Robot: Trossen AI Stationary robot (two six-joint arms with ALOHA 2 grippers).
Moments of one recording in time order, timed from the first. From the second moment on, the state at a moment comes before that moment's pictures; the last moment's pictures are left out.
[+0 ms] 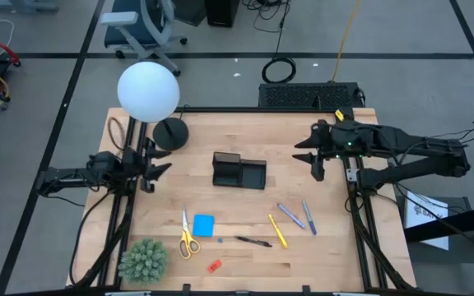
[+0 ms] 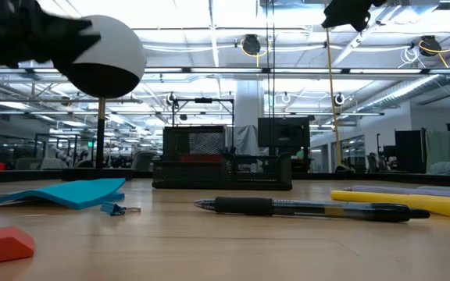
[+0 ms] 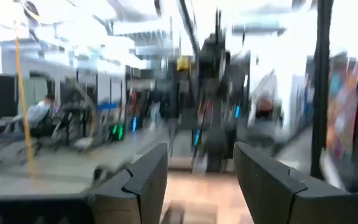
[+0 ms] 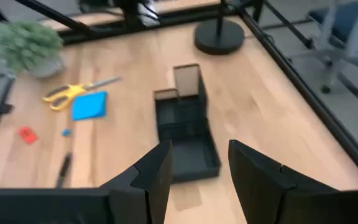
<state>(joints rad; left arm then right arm) 0.05 0.01 0.01 0.35 -0.05 -0.01 -0.06 0.92 1.06 -0.72 0.10 0.14</state>
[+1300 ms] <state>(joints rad) -0.20 1.10 1.16 -0.06 -0.93 0.19 0.19 1.10 1.22 -1.15 0.40 0.44</state>
